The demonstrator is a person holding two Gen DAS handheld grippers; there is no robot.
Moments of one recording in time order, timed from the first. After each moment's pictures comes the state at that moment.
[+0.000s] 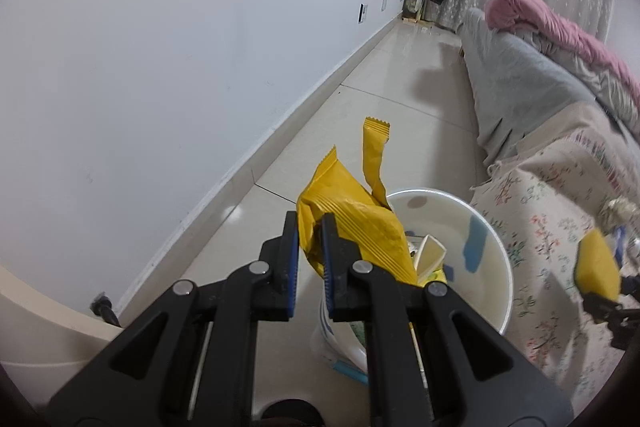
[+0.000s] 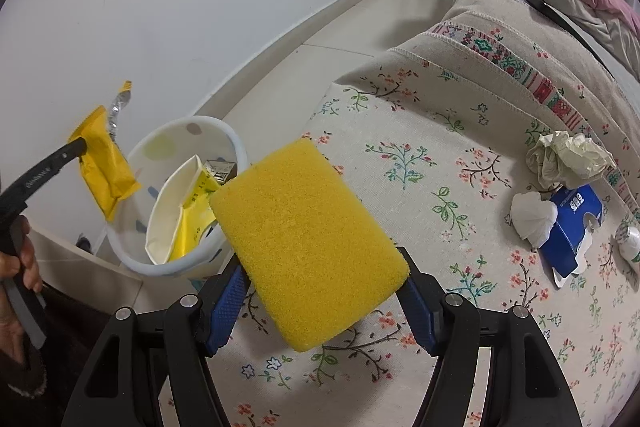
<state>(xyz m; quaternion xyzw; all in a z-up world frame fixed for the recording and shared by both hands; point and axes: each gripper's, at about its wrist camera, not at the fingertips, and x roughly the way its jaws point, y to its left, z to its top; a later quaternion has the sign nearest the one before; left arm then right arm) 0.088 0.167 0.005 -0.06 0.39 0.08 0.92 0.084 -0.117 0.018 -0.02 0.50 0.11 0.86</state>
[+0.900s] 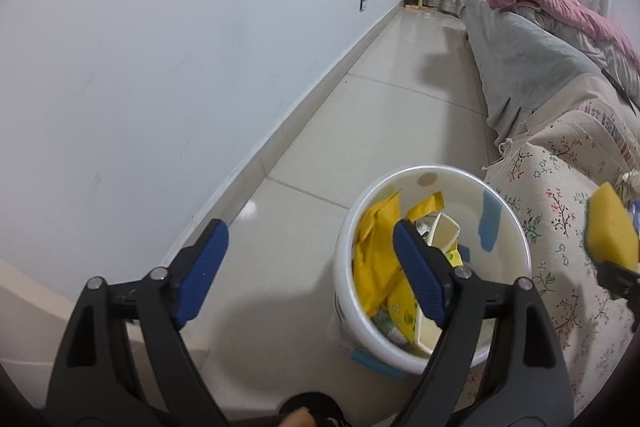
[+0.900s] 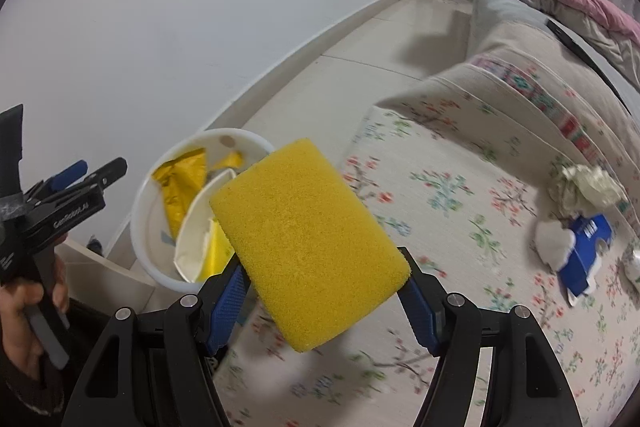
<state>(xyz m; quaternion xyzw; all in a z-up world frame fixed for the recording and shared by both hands) 0.071 0.172 0.005 -0.03 0.41 0.10 0.91 0.085 -0.075 0.029 -0.03 0.48 0.13 0.87</state>
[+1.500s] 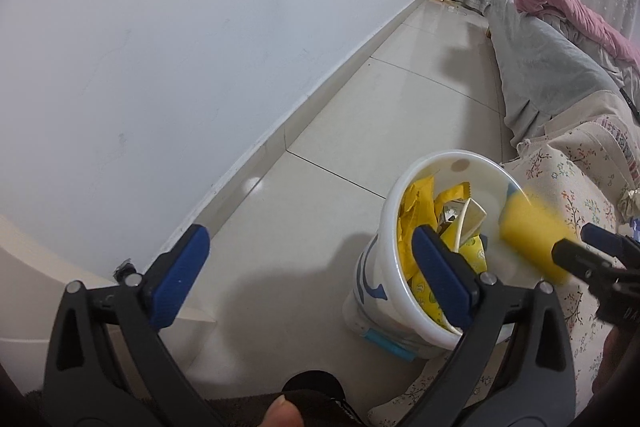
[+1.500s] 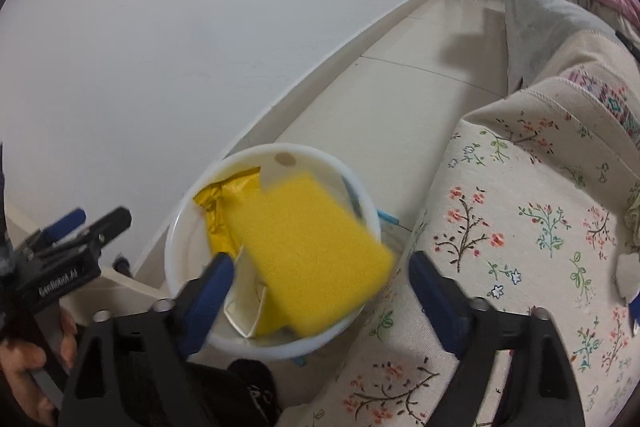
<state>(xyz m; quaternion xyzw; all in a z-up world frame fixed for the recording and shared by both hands) 0.066 0.196 -0.003 -0.06 0.43 0.12 0.89 0.118 -0.024 0.003 0.01 0.47 0.18 0.86</state>
